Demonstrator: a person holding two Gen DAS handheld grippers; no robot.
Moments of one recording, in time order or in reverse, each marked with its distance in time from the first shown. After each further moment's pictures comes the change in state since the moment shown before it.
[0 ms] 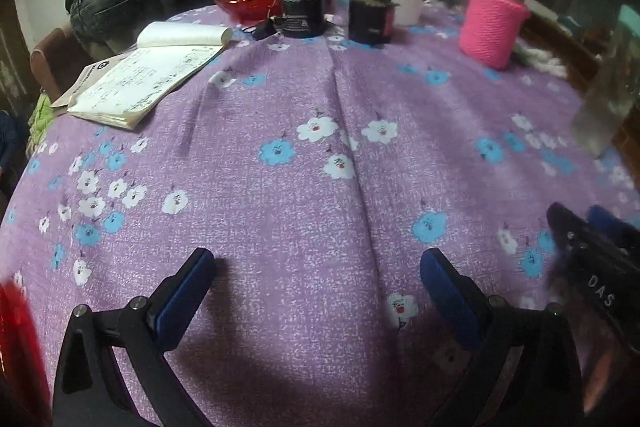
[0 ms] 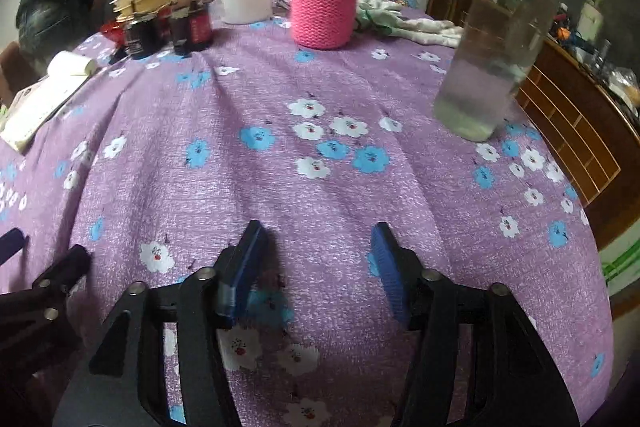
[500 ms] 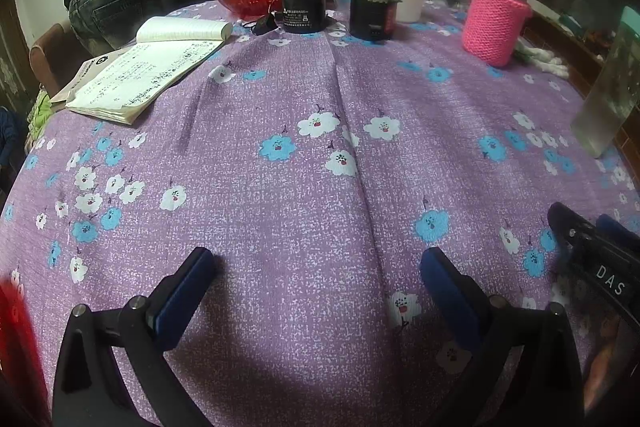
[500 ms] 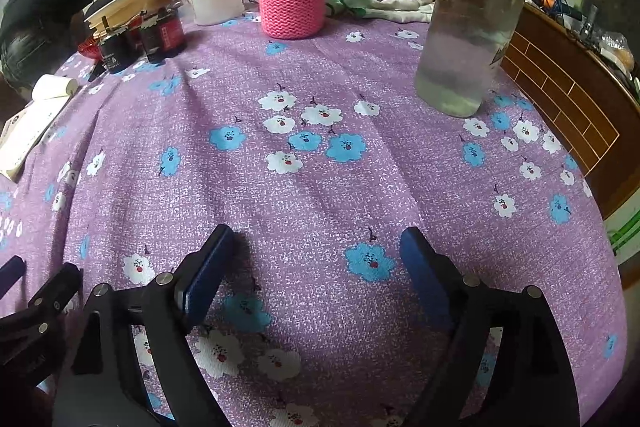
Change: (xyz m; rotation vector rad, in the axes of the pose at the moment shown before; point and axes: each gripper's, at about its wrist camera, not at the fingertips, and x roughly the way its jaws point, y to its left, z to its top) left arm 0.004 0.003 0.001 -0.008 0.003 -0.011; right arm 0.006 -0.012 -0.003 0.094 0.033 0.014
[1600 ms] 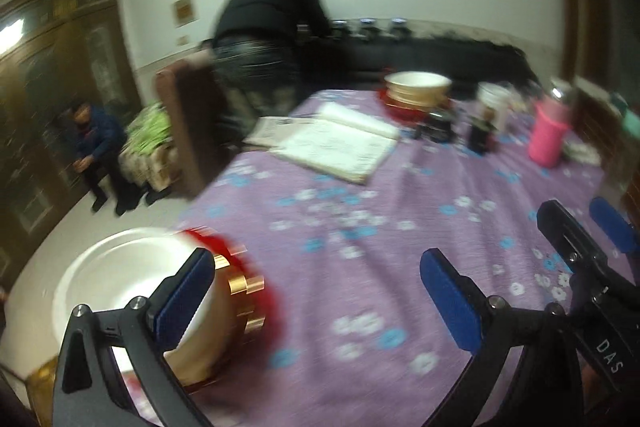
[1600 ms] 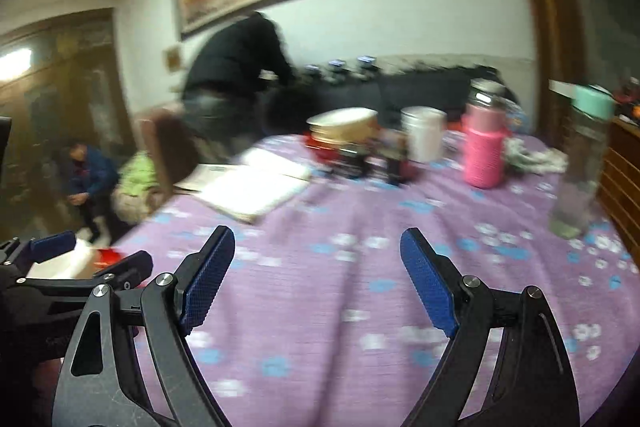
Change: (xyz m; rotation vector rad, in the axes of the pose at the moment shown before) left arm -0.208 0.120 -0.054 -0.178 -0.283 0.306; right arm -0.185 0.113 -0.054 -0.216 -0.476 0.532
